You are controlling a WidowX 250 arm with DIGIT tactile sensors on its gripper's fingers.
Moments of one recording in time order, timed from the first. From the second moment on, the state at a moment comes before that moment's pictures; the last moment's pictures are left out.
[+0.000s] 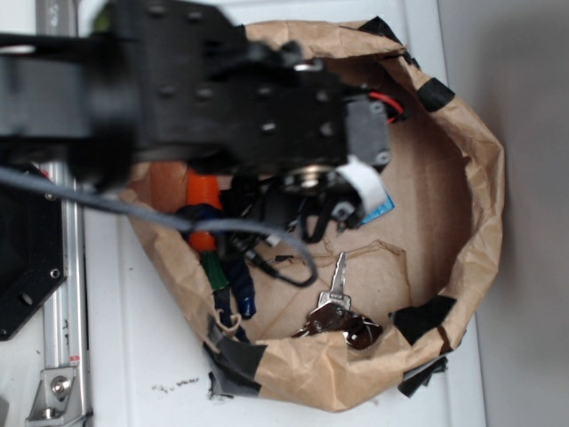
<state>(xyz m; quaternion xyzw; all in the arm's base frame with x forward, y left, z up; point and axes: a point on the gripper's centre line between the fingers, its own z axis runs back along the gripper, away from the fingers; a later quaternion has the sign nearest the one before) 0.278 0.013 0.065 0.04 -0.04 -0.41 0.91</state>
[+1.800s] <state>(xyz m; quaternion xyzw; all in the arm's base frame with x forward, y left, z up) 0.278 0.029 0.124 0.07 -0.06 -0.24 0.97</state>
